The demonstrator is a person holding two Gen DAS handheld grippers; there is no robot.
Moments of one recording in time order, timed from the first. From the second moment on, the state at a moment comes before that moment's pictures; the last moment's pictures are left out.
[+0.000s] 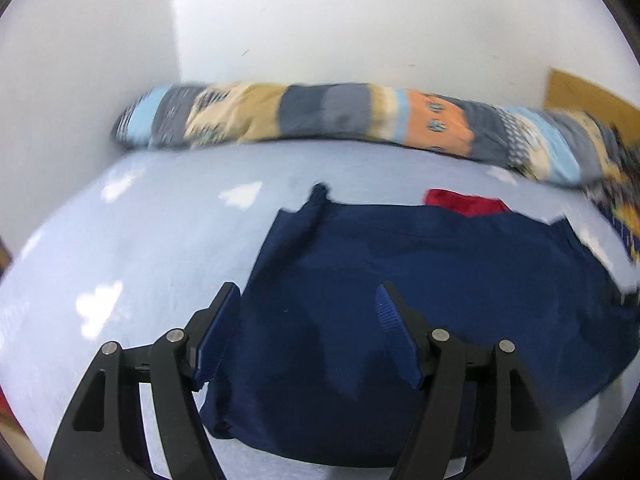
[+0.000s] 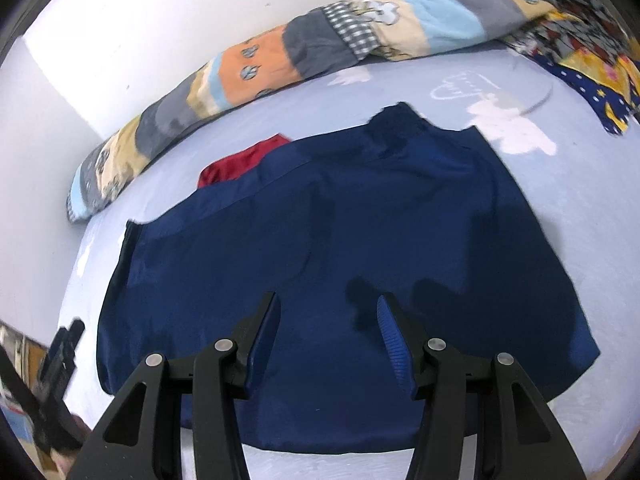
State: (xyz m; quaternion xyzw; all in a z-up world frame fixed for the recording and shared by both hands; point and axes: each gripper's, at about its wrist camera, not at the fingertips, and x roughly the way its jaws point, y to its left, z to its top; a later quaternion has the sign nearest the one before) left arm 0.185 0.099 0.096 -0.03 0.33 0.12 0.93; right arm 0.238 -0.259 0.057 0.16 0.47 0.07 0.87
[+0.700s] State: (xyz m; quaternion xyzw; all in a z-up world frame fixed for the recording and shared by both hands) left arm 0.183 0.130 0.093 -0.09 0.34 0.15 0.92; right arm 0.236 -0.291 0.020 0.23 0.52 0.02 0.82
